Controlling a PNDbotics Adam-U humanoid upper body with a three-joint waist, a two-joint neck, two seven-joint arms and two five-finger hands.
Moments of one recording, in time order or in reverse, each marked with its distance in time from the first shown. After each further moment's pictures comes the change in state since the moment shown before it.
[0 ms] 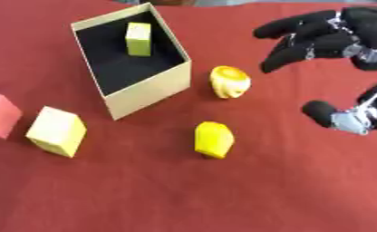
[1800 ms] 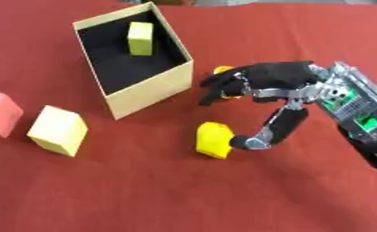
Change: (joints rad) left arm 0.005 -0.019 -0.040 0.000 0.029 0.026 -0.043; right arm -0.058 0.279 0.117 0.285 0.221 0.009 0.129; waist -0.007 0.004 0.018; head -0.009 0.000
